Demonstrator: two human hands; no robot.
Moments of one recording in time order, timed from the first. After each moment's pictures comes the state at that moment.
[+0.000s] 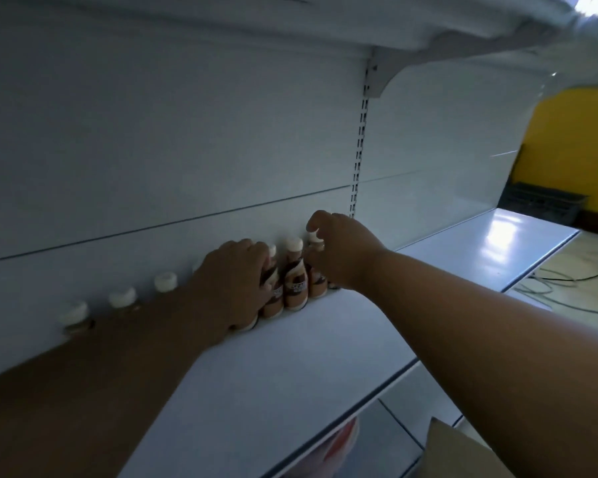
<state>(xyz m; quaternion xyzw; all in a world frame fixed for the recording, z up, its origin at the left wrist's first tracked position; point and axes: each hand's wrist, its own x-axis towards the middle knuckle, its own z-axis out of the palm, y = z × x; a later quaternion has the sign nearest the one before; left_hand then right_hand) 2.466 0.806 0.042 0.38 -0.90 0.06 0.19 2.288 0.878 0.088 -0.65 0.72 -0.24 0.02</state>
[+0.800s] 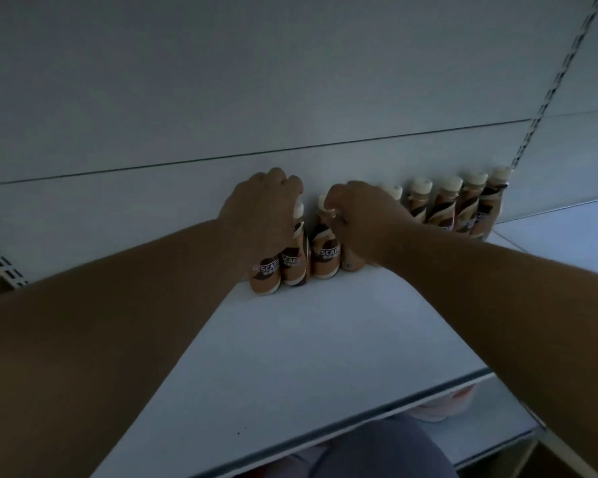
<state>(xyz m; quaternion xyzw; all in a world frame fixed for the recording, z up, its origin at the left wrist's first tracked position) 2.651 0.785 0.032 0.47 -0.86 0.12 0.17 2.476 0.829 0.039 -0.77 0.61 -0.18 -0.01</state>
